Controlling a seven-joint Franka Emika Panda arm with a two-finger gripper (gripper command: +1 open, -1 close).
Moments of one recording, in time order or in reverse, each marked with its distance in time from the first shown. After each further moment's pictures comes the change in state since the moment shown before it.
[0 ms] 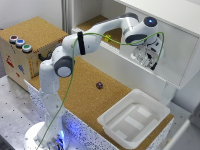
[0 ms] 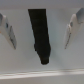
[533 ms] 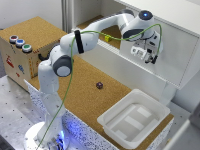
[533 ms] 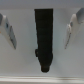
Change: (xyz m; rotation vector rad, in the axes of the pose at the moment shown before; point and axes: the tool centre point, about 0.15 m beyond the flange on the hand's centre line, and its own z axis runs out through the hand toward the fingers) arm 0.013 -0.004 0.000 -0.056 0.005 -0.052
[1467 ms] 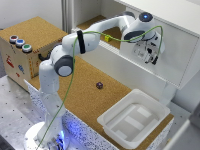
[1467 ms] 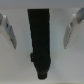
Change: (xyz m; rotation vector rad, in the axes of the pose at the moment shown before) arm 0.018 0.006 0.023 -0.011 0.043 0.055
